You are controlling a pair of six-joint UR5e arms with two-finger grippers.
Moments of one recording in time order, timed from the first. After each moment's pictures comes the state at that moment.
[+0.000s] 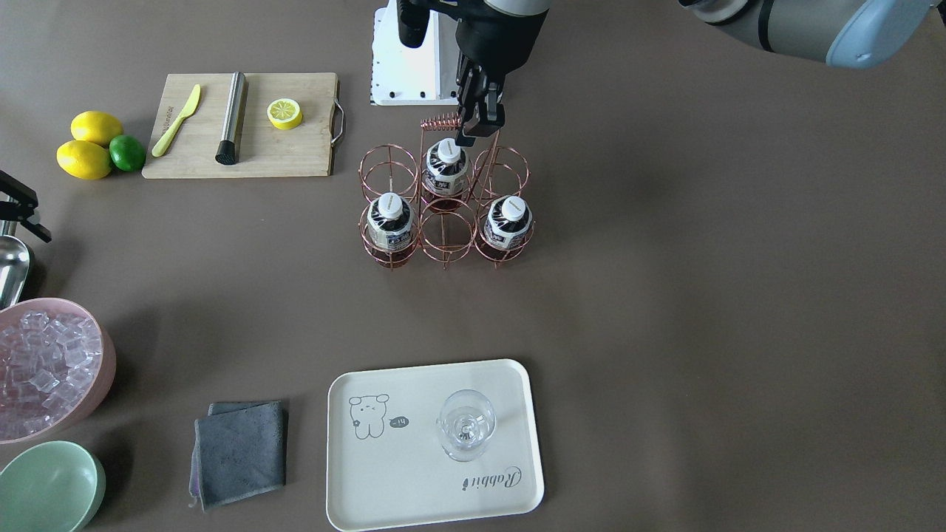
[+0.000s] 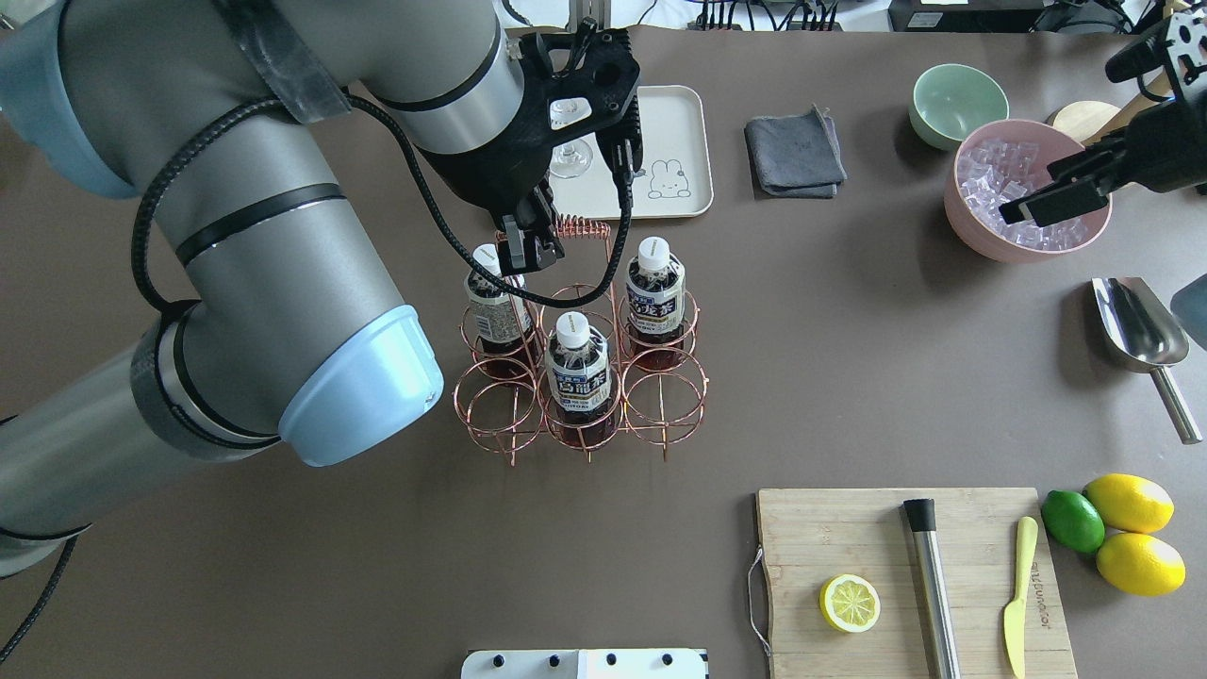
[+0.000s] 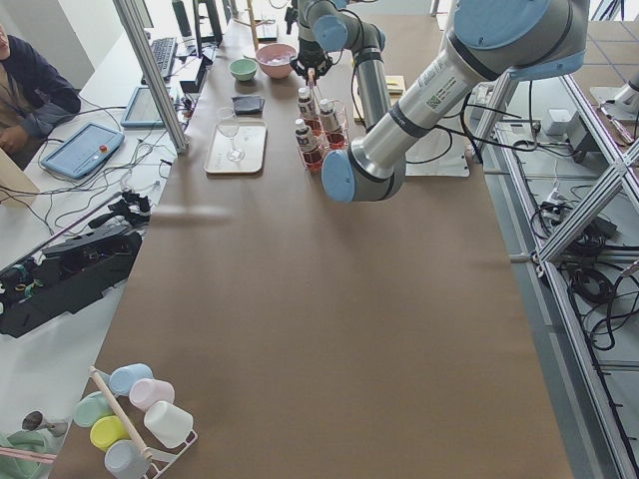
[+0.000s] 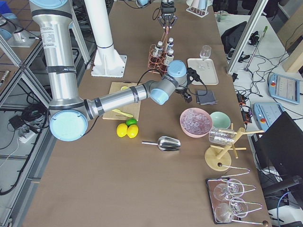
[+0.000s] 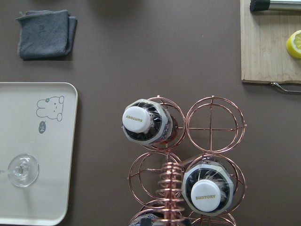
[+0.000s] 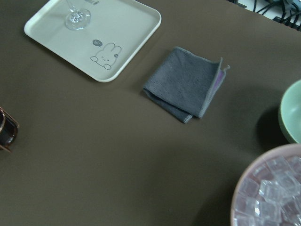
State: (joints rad) left arm -0.72 -2.52 -1.88 -1.23 -2.09 0.35; right arm 1.18 -1.46 1.78 -0.99 2.36 0.26
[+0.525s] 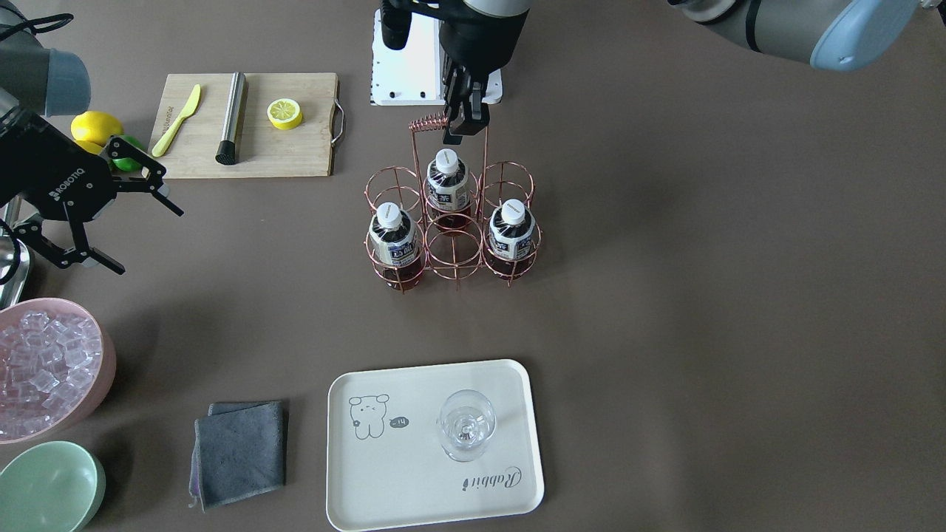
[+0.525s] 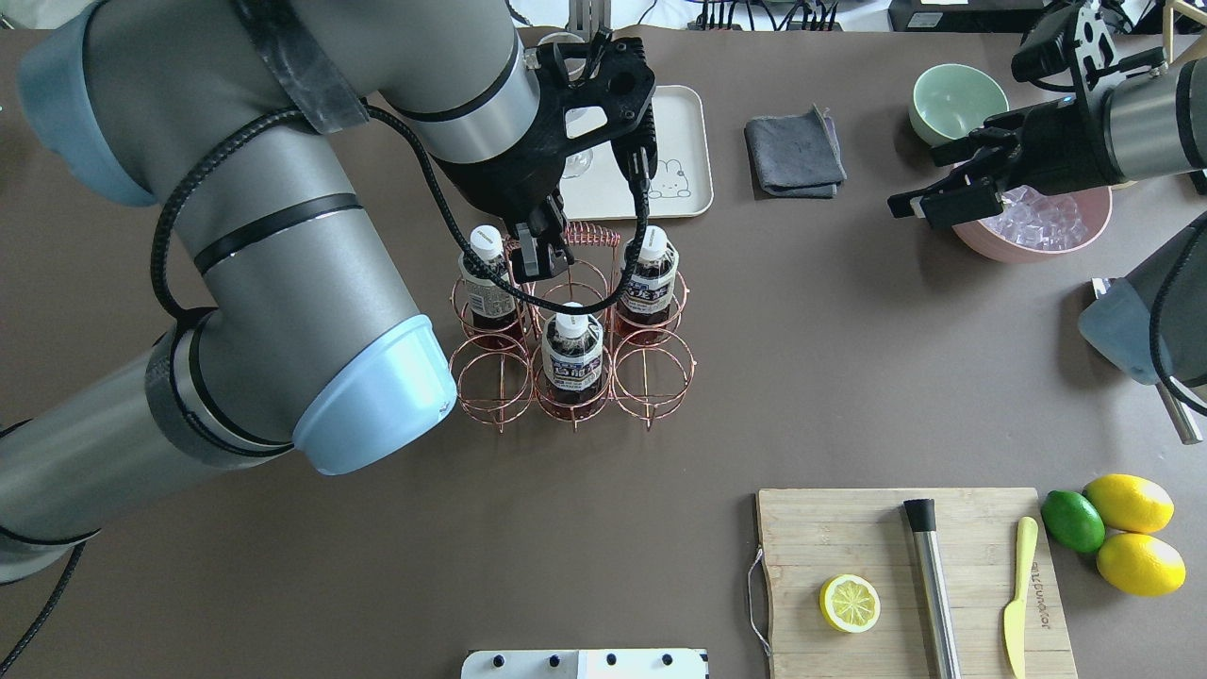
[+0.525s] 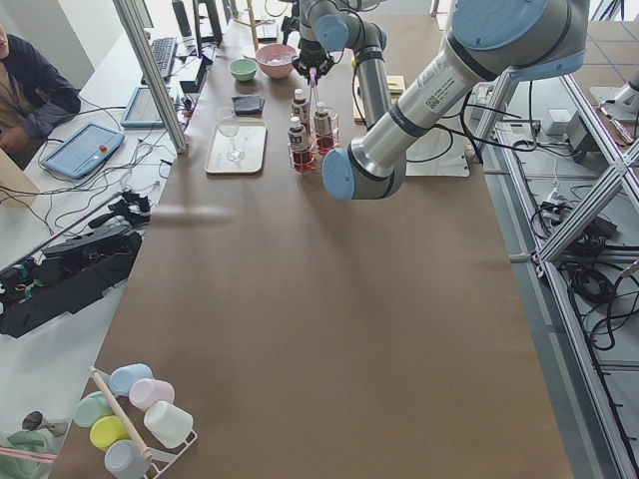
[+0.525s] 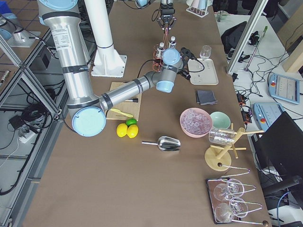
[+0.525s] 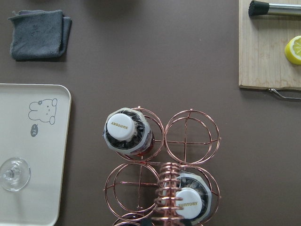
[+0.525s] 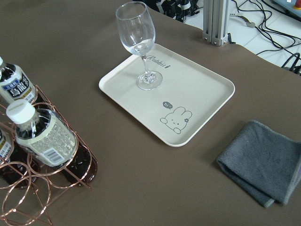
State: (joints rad) left arm -0.70 -2.53 -1.87 -1.23 -2.08 0.33; right arm 1.05 -1.36 1.79 -0.70 2.29 0.44
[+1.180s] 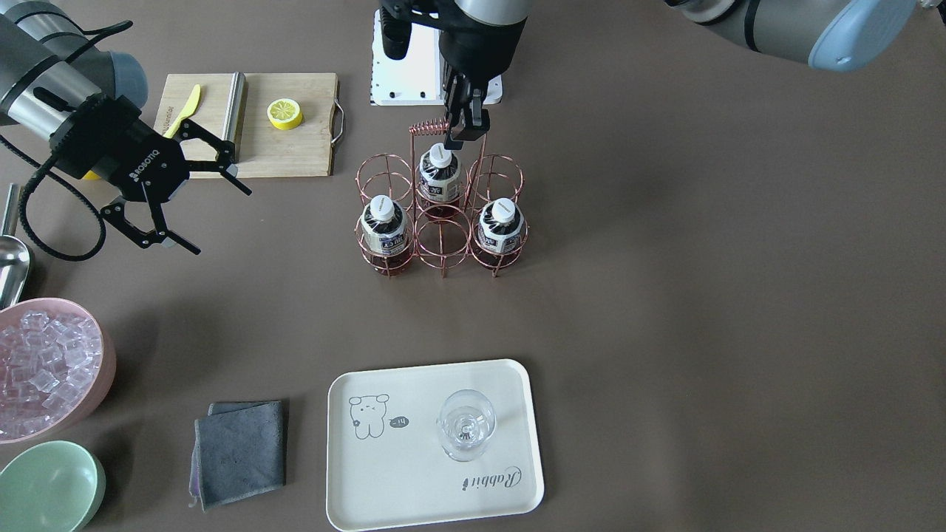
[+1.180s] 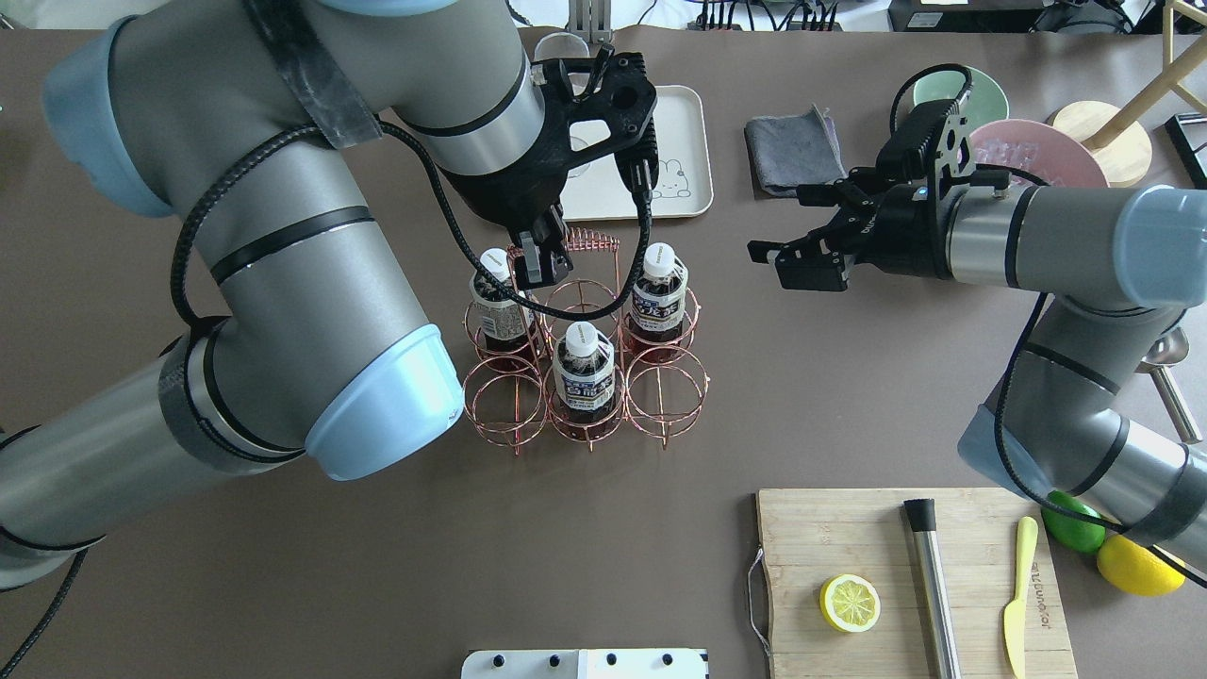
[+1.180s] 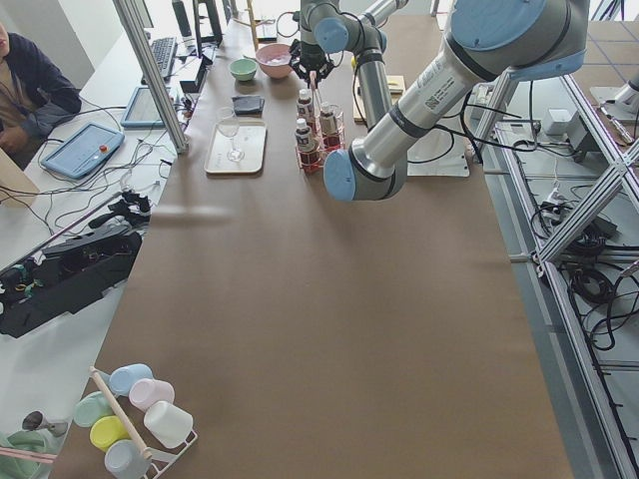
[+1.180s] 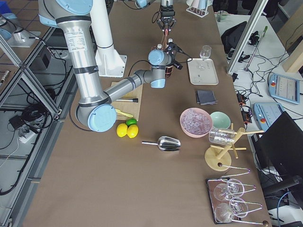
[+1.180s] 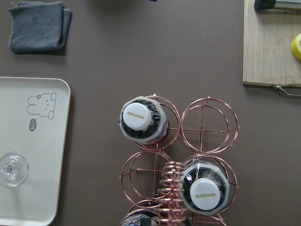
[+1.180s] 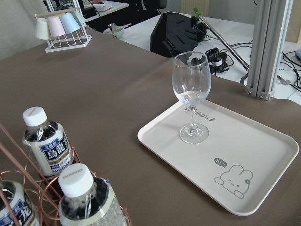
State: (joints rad) left arm -0.69 -2.52 -1.86 -1.23 -2.06 0.32; right arm 0.76 -1.33 1.78 -0.43 1.88 0.58
